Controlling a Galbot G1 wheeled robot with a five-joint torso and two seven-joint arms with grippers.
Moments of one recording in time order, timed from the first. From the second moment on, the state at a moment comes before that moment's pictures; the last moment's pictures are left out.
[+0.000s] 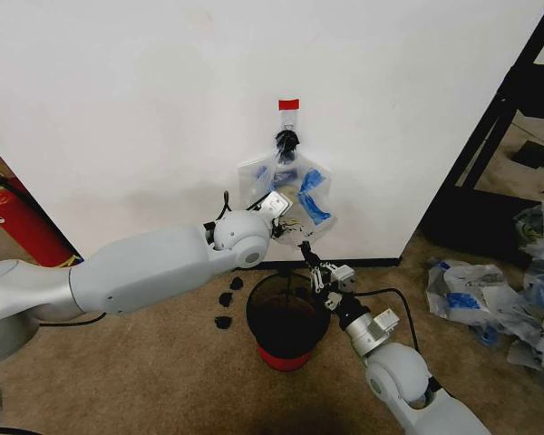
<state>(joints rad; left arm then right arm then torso) -0.11 -0.96 0.88 -1.76 -1.22 0.74 -0.68 -1.23 1.12 0.16 1.94 0.36 0.13 -0.06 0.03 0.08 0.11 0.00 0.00</state>
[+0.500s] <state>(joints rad) -0.13 -0.93 0.88 -1.78 -1.25 0.74 -0.68 -1.22 1.12 0.17 1.94 0.38 0.12 -0.05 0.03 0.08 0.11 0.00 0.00</state>
